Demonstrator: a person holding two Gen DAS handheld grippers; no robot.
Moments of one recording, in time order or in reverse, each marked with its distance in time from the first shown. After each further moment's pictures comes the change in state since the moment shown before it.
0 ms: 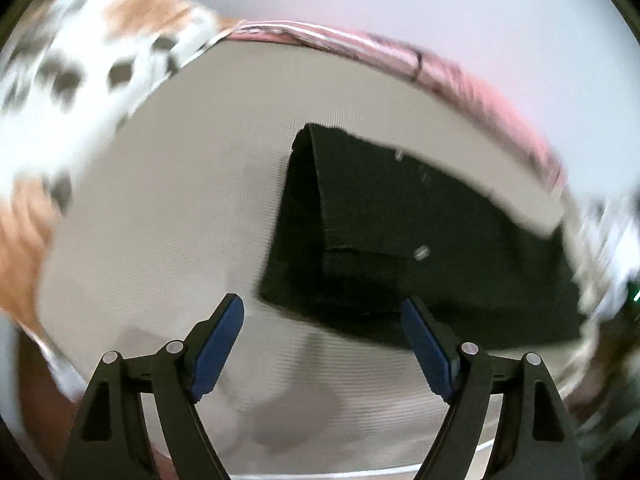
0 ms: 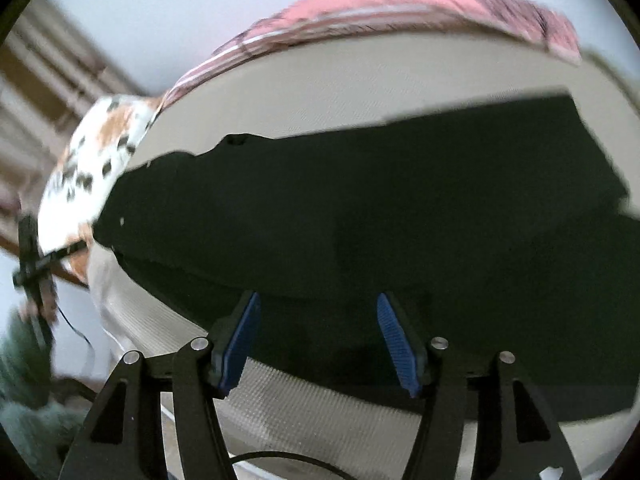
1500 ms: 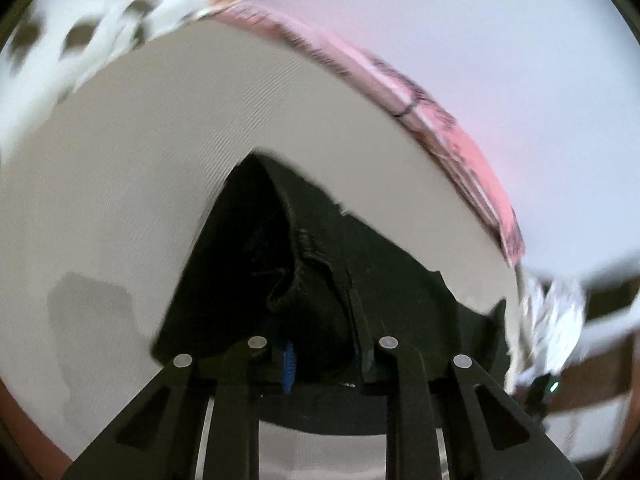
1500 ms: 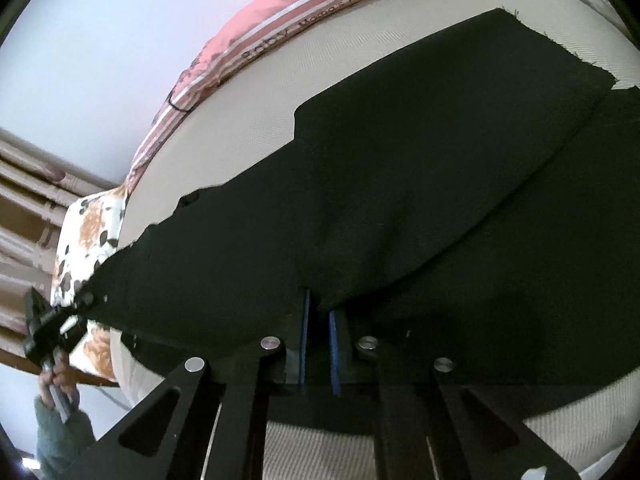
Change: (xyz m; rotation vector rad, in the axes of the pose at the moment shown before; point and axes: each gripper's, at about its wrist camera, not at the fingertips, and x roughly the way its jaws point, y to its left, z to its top) left arm 0.046 -0.035 0.080 -0.114 0.026 -0.165; right arm 0.033 -0.023 0.001 0.322 -0.089 0.027
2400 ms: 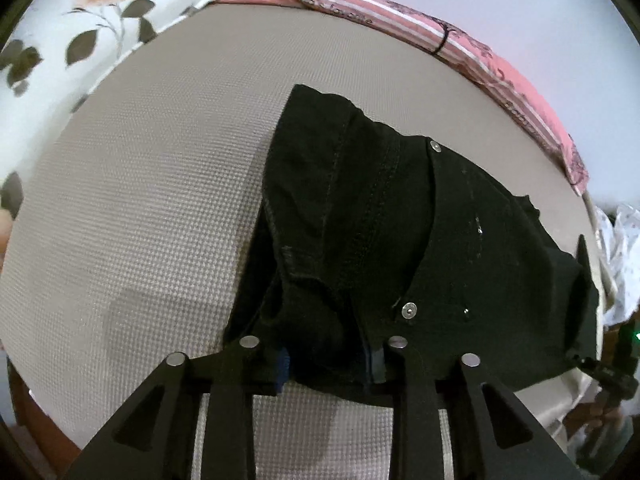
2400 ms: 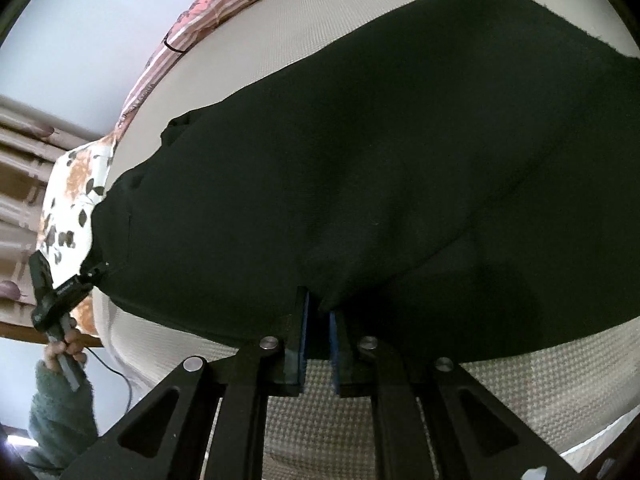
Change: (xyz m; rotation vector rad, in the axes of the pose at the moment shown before) left arm 0.040 0.033 -0.040 0.141 0.067 0.242; right arm 0.012 0.001 -0.038 -0.045 0.147 -0.036
